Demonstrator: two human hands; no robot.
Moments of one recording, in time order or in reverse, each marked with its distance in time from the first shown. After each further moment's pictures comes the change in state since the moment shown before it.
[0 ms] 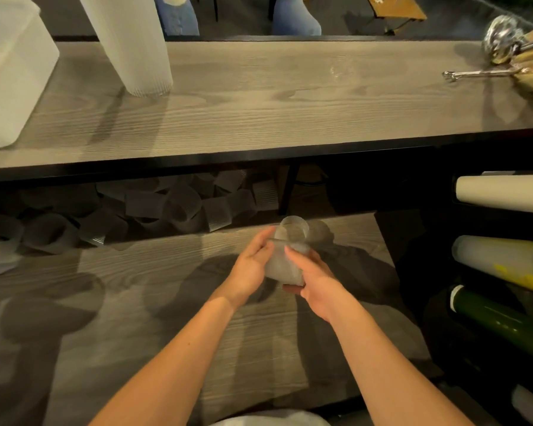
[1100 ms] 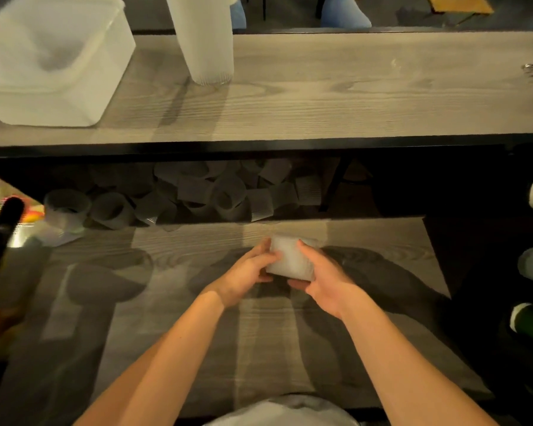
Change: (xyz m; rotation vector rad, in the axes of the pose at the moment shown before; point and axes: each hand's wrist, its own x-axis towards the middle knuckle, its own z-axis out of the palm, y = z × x) left_hand -0.029 -0.016 -0.072 0.015 -0.024 -0.188; right_hand 0.006 0.021 0.044 0.048 -0.191 0.021
